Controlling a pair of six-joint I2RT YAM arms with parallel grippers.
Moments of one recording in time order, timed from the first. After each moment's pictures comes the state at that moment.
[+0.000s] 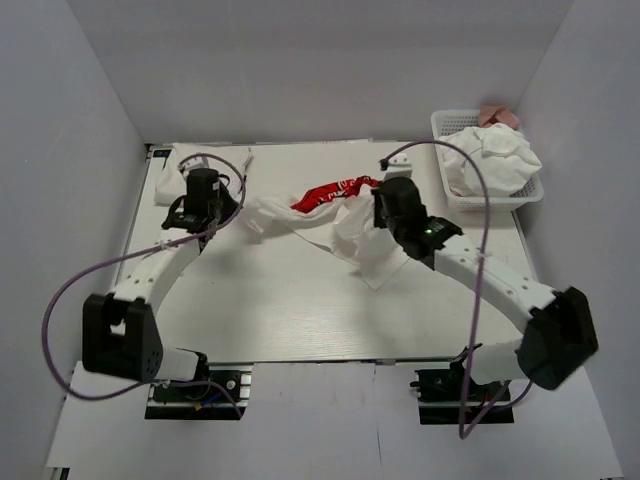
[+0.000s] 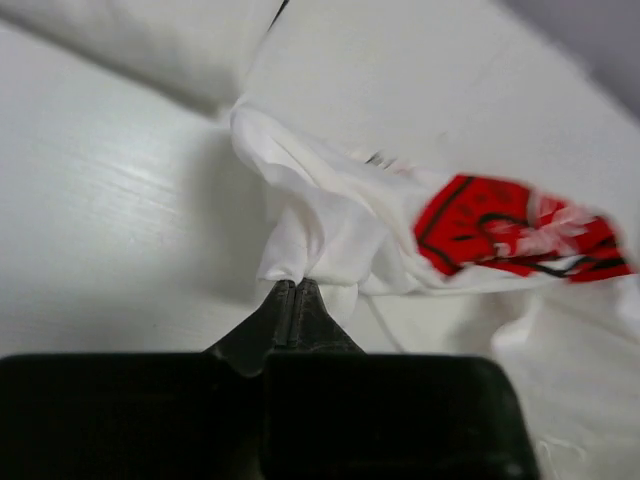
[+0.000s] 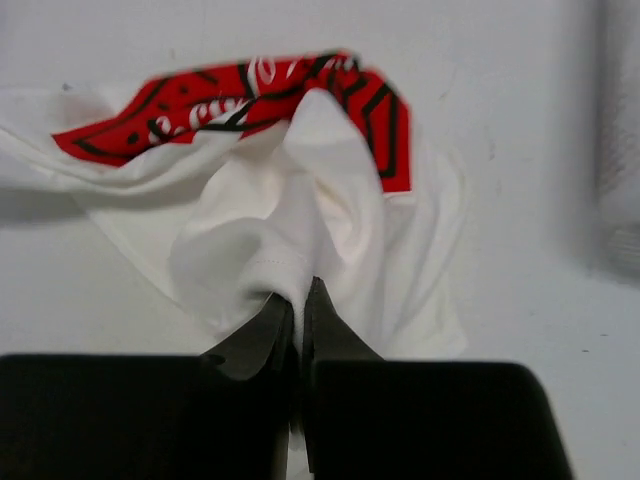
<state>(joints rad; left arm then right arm) -0.19 1.46 1.00 -0.23 -0.13 -0.64 0.66 1.43 1.06 -0.21 0.37 0.23</state>
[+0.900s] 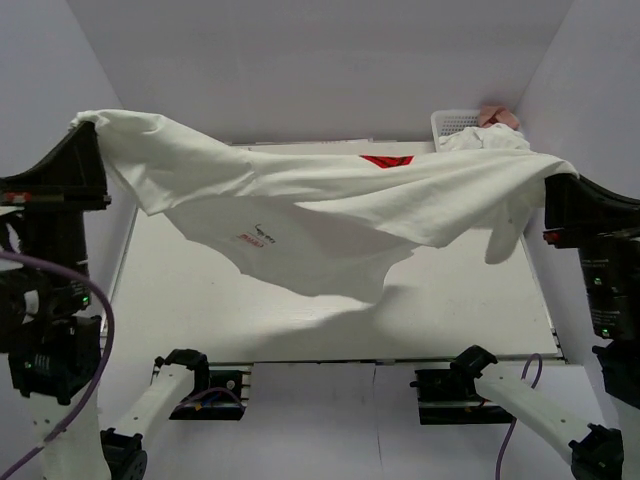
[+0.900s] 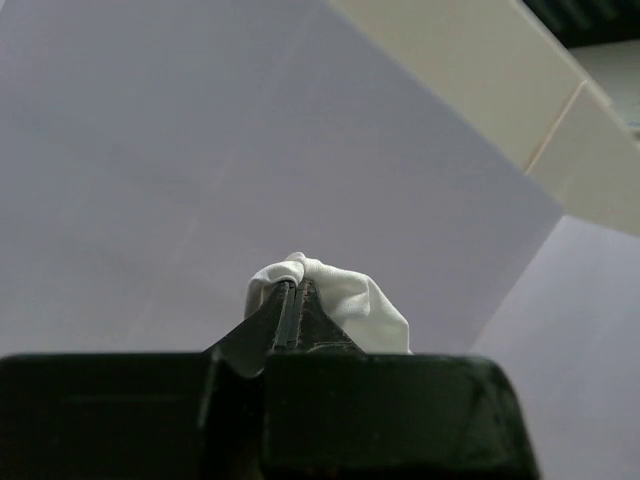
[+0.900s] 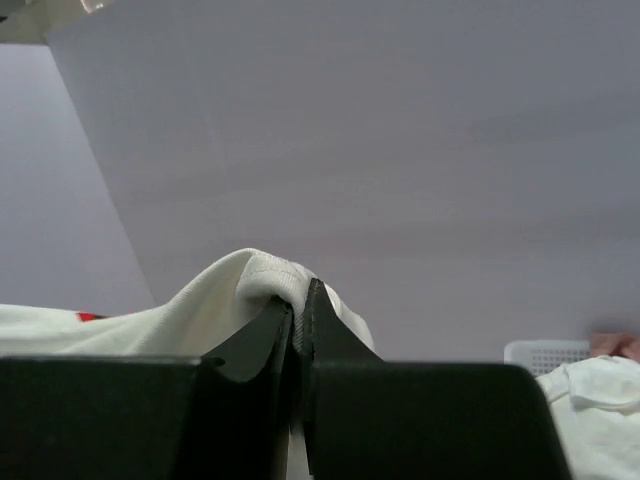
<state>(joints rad) -0.18 0.76 1.60 -0.24 -0.21 -0.53 0.65 0.60 1.45 -0.29 0.33 0.08</state>
